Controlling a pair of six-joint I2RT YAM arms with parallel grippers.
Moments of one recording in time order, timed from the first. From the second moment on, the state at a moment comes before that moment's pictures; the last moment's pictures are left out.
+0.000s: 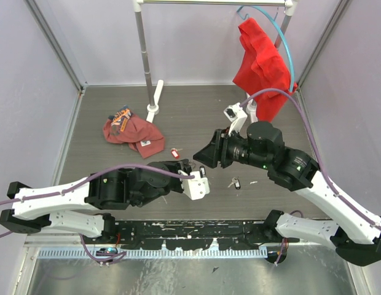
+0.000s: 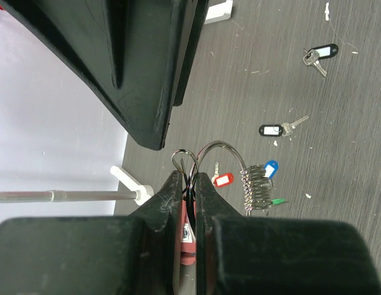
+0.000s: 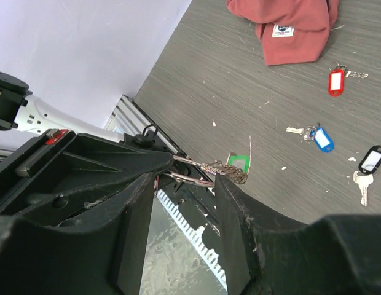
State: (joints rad) left arm -1.49 1.11 1.29 -0.62 -0.55 0.60; right arm 0.87 0.96 1.27 -0.62 -0.15 0.65
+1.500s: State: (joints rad) left arm -1.47 1.10 1.29 -0.61 -0.51 0.59; right arm 0.94 0.99 1.24 -0.54 -0.19 0.69
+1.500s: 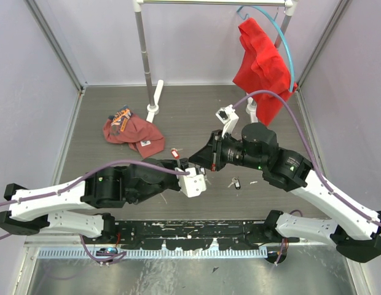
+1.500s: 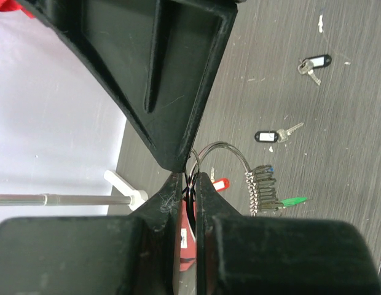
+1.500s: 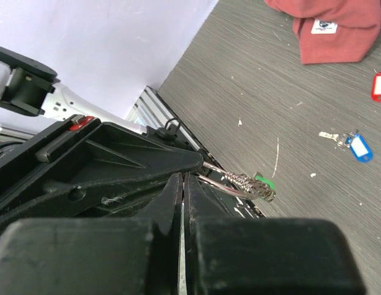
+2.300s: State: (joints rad) left arm -1.47 0.95 1.24 -0.45 -0.37 0.55; right arm 0.94 0.93 1.22 -0.39 -0.30 0.69
